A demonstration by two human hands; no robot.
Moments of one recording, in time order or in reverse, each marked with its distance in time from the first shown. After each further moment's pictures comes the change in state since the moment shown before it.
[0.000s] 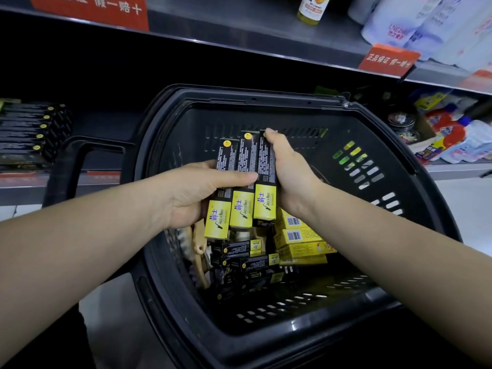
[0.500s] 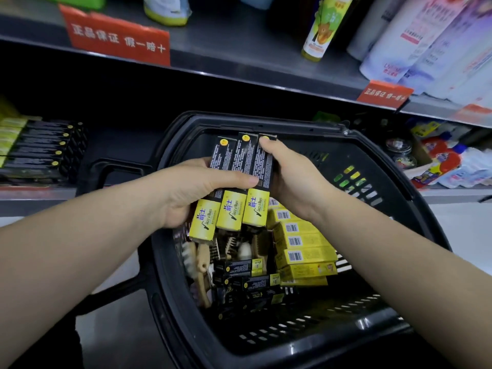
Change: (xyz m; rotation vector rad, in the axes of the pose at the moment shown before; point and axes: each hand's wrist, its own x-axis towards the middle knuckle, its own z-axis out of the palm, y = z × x) left_hand -0.018 0.031 -0.018 0.169 0.001 0.066; right_hand -0.005 -0.033 0.010 -0.098 -0.160 -0.122
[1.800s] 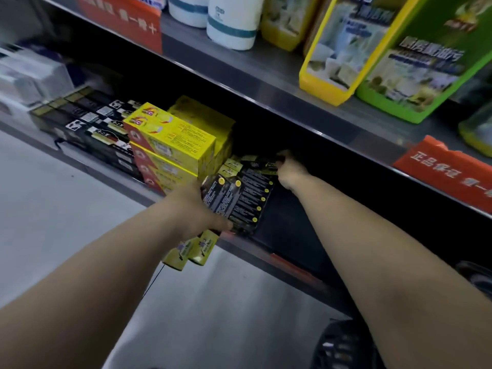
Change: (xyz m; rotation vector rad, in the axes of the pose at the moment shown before) left_hand -0.087 -0.053 -0.312 0.259 0.882 -0.183; right_hand 0.318 0.037 0.335 -1.187 -0.069 -0.251
